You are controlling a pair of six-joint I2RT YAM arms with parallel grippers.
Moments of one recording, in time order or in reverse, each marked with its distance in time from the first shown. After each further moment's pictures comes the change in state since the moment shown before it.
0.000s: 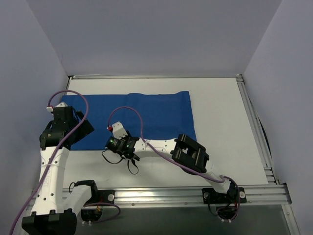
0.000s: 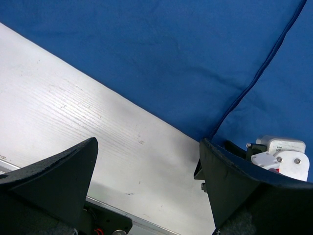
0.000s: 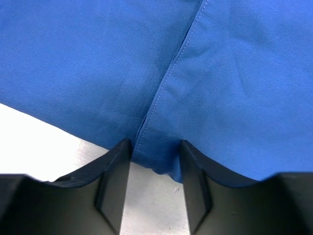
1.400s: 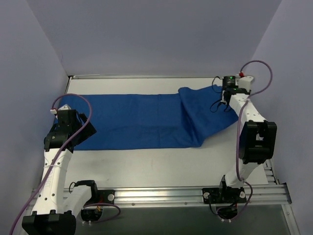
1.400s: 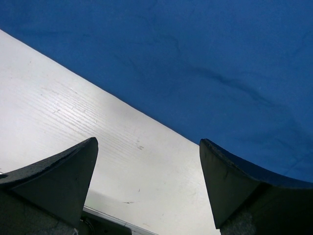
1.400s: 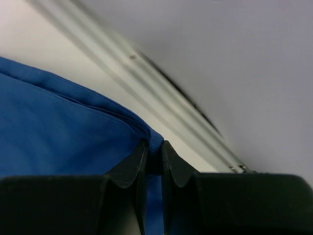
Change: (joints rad) left arm -0.016 -0.019 -0.096 0.082 -0.010 -0.007; right arm -1.178 -0.508 -0.325 -0.160 0.312 -0.163
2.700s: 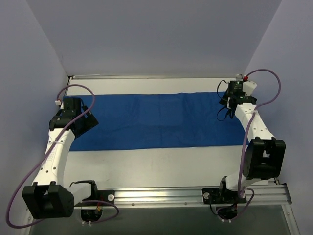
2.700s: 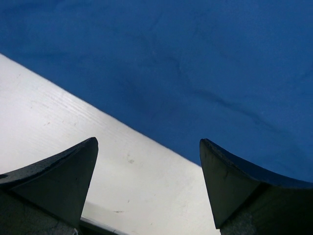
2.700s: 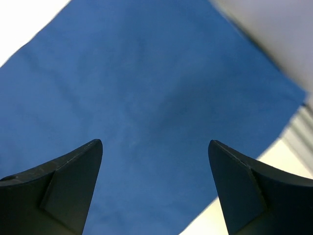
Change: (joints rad) left arm -0.020 0.209 0.086 0.022 -0.024 -0.034; right arm -0.116 -0.224 -0.154 0.066 -0.407 0.109
